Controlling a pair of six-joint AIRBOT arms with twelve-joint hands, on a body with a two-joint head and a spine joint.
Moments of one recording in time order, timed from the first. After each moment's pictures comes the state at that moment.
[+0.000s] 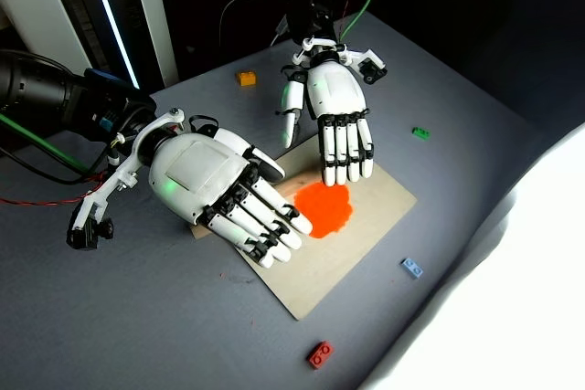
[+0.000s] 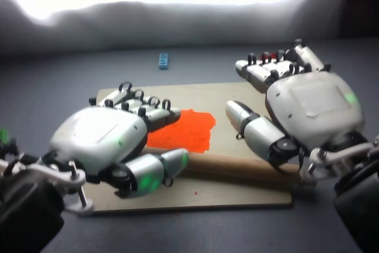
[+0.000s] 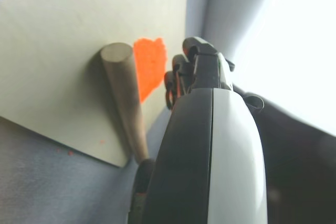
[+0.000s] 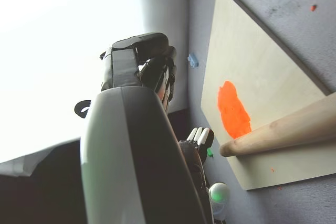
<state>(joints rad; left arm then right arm) 0.73 -1.04 0.84 -0.61 -0.84 1.44 -0.66 -1.32 0.90 0.78 1.24 -1.69</state>
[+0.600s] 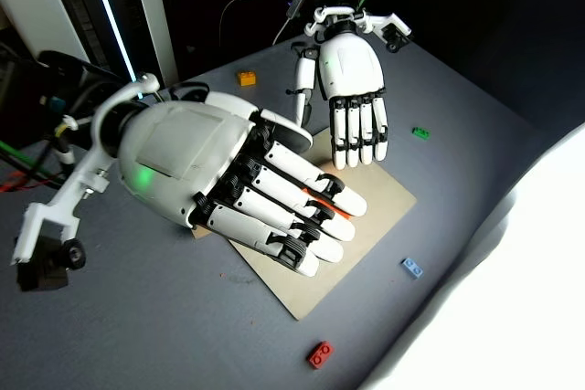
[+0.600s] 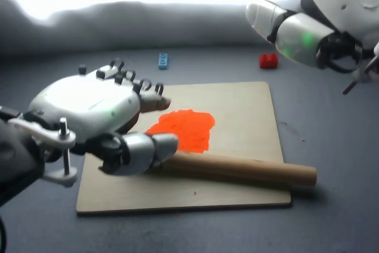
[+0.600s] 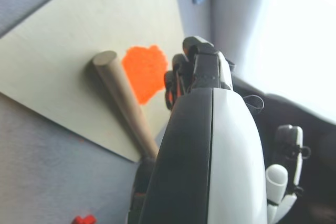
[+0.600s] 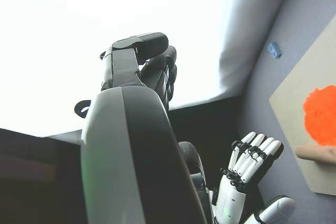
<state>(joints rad) 0.46 -0.86 0.70 -1.04 -0.54 1.97 -0.43 -1.06 0.86 0.70 0.96 -1.41</state>
